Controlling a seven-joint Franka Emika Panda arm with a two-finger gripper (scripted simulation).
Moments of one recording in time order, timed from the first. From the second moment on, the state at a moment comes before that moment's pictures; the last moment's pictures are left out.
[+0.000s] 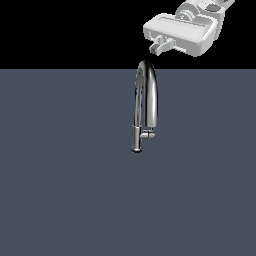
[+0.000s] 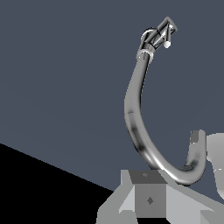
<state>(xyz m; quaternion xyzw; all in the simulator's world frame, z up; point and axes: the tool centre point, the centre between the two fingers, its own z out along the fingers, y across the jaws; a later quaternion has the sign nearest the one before) -0.002 -0.073 0.334 -0.82 0.33 0.33 0.32</state>
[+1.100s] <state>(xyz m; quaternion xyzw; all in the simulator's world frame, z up) 0.041 -0.088 0.164 -0.58 0.46 0.49 0.46</state>
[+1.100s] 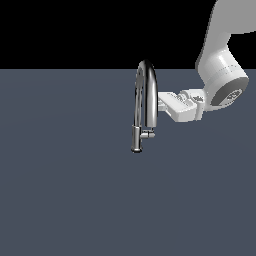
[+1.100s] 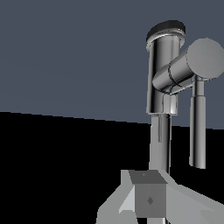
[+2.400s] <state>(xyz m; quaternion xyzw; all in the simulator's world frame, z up) 0.017 -0.083 0.133 -0.52 0.48 0.51 0.48</state>
